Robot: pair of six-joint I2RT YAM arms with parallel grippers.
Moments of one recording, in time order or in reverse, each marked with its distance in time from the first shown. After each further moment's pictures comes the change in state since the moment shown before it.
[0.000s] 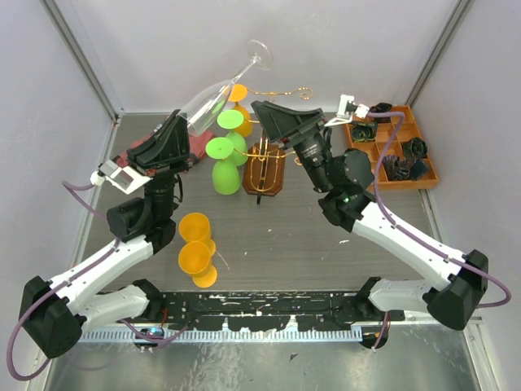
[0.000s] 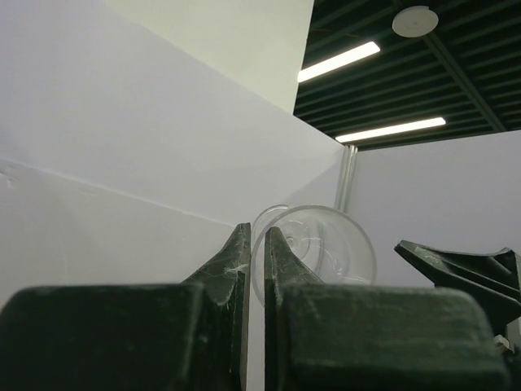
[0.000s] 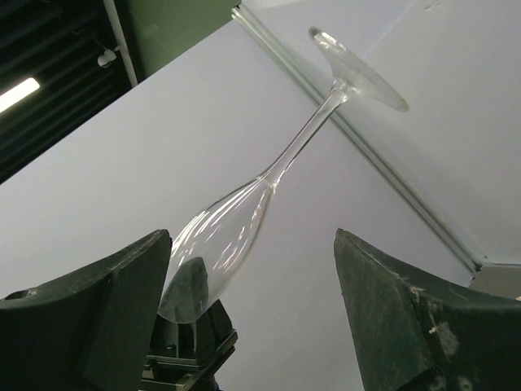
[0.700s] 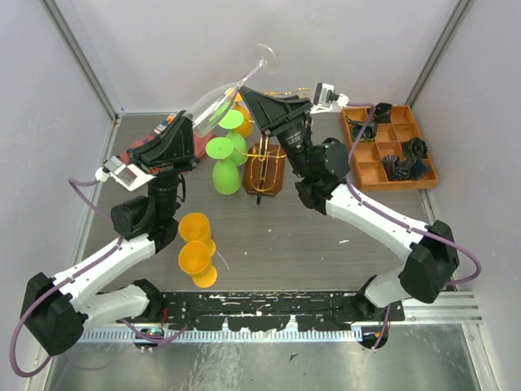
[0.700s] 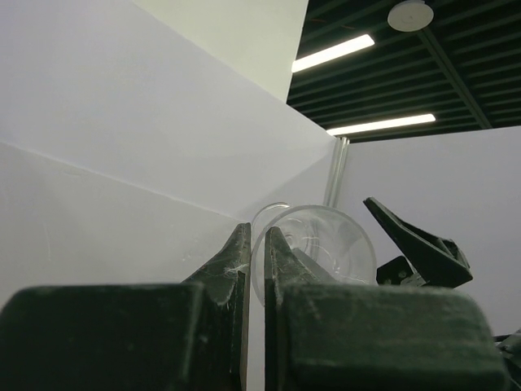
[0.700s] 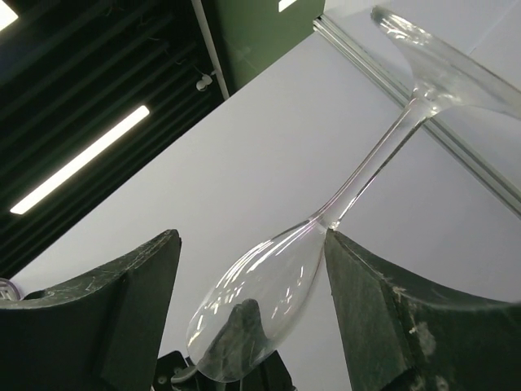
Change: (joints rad) left arm 0.000 0.023 -0.007 0.001 0.006 -0.053; right arm -0.028 0.245 0.093 0.328 -0.117 0.216
